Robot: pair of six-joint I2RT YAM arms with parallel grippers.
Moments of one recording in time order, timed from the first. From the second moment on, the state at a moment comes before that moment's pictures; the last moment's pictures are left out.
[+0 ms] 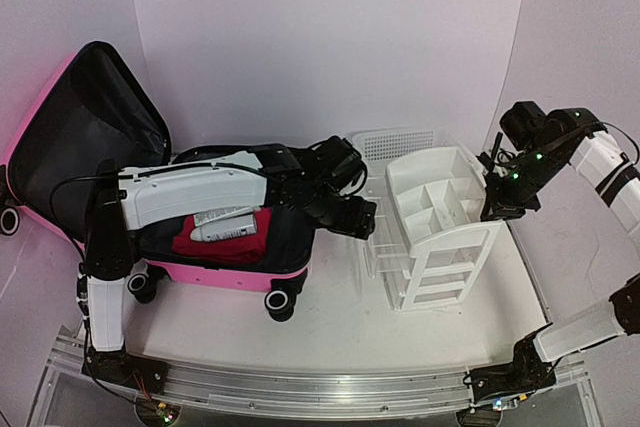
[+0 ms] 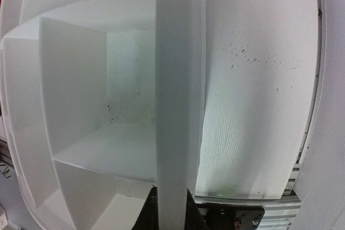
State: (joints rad) left arm -1.09 2.02 1.87 -0.72 -0.10 -0.62; right arm 0.32 1.30 1.44 -1.40 -0.10 0.26
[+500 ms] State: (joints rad) left arm -1.09 1.92 1.83 -0.84 -0.18 -0.53; right arm 0.32 1.29 1.43 -1.40 -0.09 0.26
